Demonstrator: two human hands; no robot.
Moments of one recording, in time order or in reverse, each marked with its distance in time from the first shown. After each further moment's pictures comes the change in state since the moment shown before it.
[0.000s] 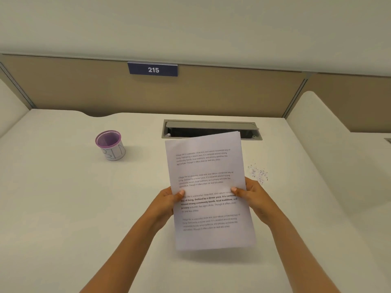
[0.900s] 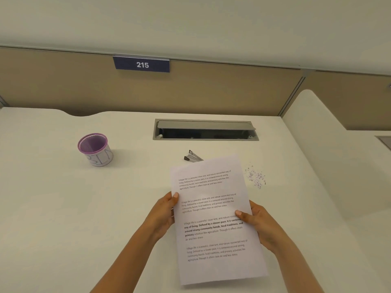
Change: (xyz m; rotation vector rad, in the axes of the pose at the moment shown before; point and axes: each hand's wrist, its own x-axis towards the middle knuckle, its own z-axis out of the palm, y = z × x) left_hand 0.042 -0.010 0.000 -0.120 0.062 -0.146; right_hand -0.008 0.033 -0.012 0.216 0.038 0.211
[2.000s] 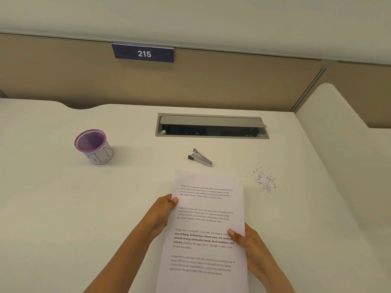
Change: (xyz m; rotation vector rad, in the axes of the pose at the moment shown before) left_hand 0.037 0.003 -0.018 0.180 0.051 -0.116; right_hand 0.019 0.053 0.023 0.218 0.068 0.126
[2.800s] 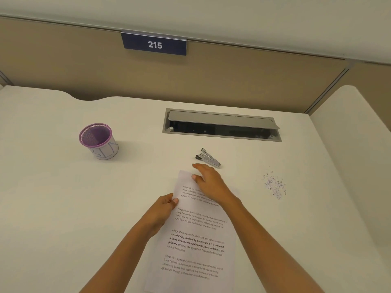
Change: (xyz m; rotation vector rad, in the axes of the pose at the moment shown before) left_hand 0.006 0.003 -0.019 0.167 0.006 0.032; right_hand 0.142 -0.079 0.114 -1.298 -0.042 -0.460
